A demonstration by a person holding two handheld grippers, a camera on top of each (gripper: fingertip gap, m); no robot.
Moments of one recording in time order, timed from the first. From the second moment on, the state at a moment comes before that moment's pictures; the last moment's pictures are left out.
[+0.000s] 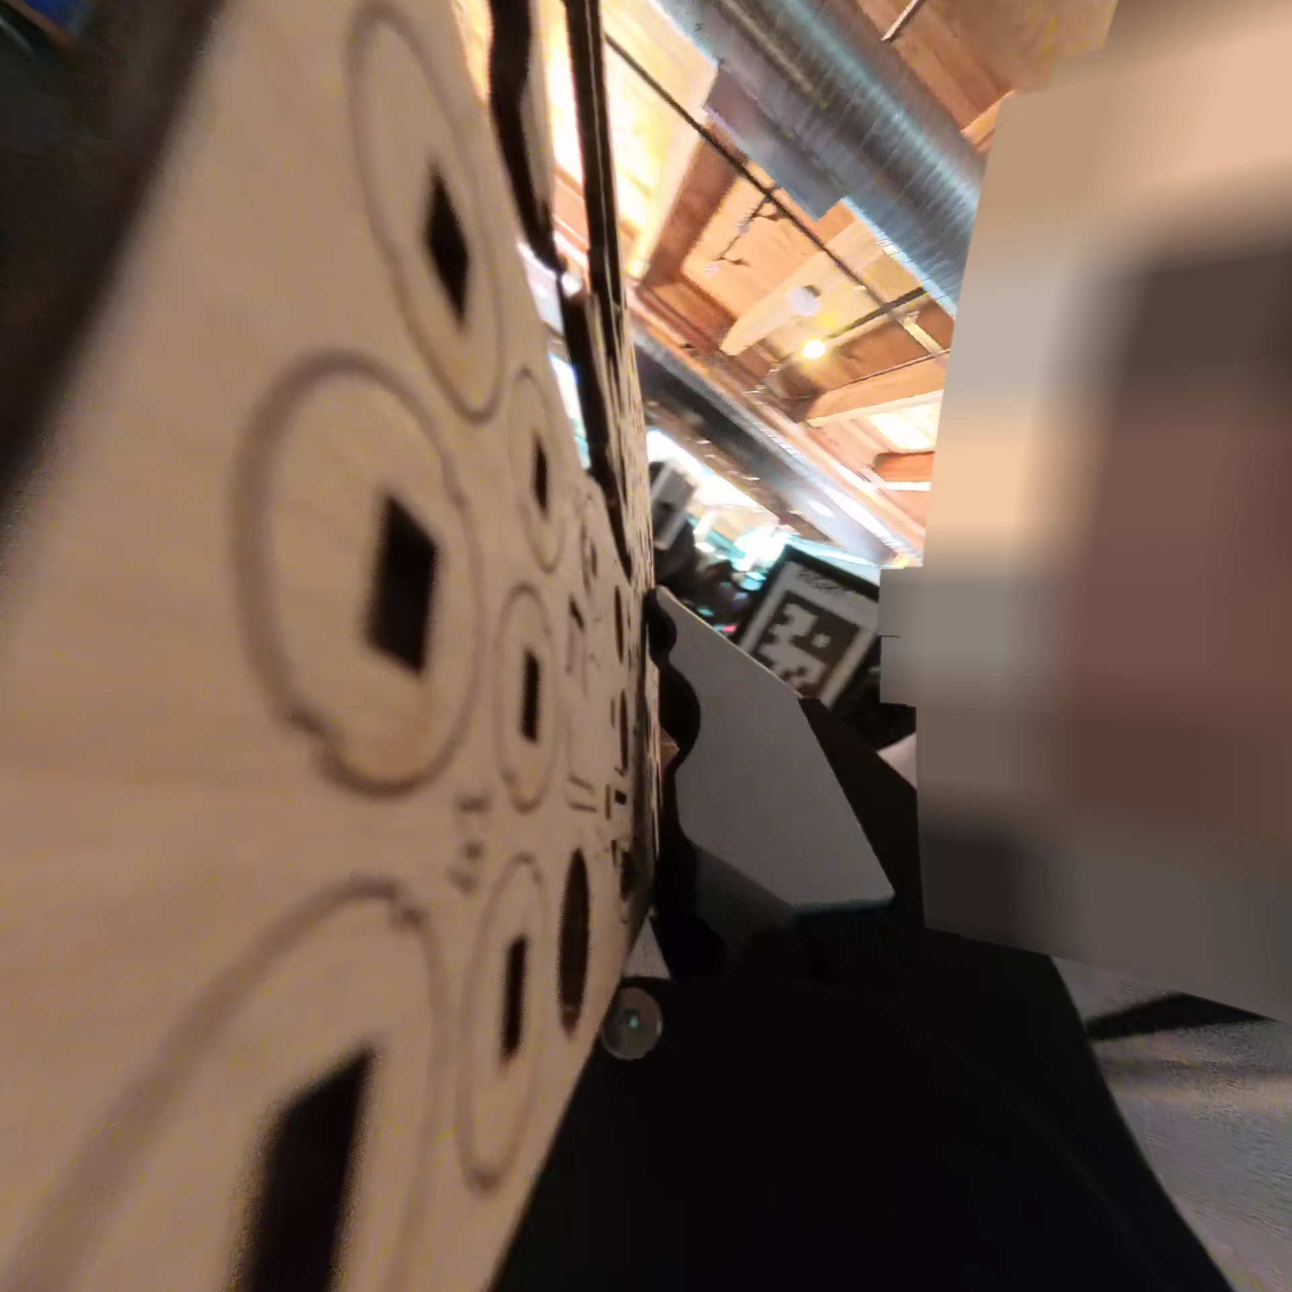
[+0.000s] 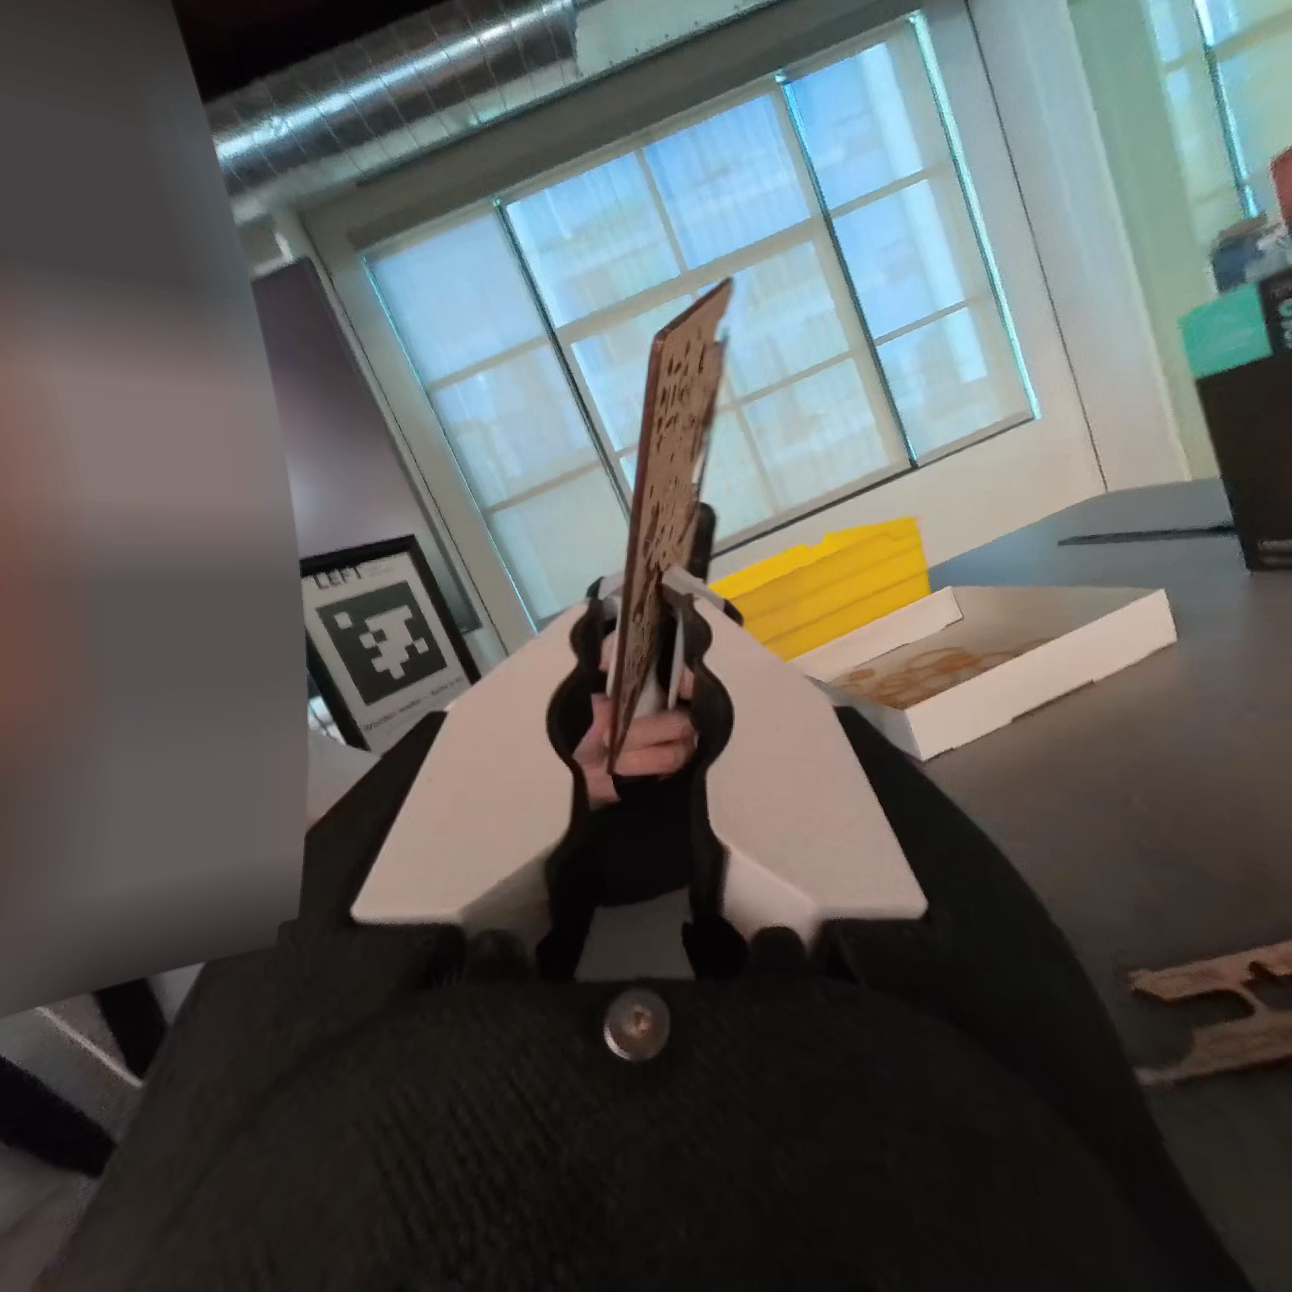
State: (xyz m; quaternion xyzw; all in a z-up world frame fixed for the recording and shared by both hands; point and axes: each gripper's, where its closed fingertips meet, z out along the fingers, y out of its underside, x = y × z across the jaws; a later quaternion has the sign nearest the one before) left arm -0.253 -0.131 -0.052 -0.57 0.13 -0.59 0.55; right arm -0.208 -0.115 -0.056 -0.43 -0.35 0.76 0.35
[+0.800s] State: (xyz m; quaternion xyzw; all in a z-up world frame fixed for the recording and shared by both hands) left arm -0.259 -0.121 -0.060 -0.62 0.14 -0.42 0.64; right arm -0.265 -0.111 -0.053 -0.47 -0.21 0.78 0.36
